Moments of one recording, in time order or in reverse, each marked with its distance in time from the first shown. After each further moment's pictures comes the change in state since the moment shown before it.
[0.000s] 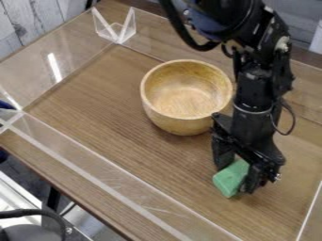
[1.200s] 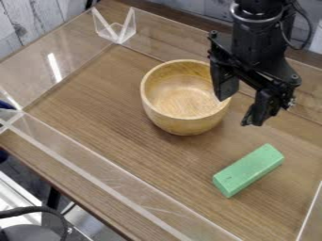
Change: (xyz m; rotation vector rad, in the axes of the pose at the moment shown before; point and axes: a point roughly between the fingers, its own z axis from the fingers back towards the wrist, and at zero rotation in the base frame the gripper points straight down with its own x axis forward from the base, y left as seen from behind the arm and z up) arm 0.003 0.006 0.103 0.092 -0.207 0.014
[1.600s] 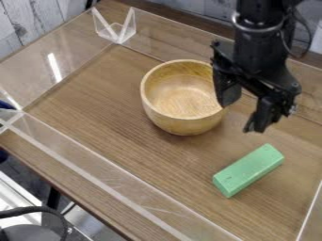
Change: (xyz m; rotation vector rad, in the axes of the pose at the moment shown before) arm 0.000 -0.005 -0.012 -0.019 0.013 -0.022
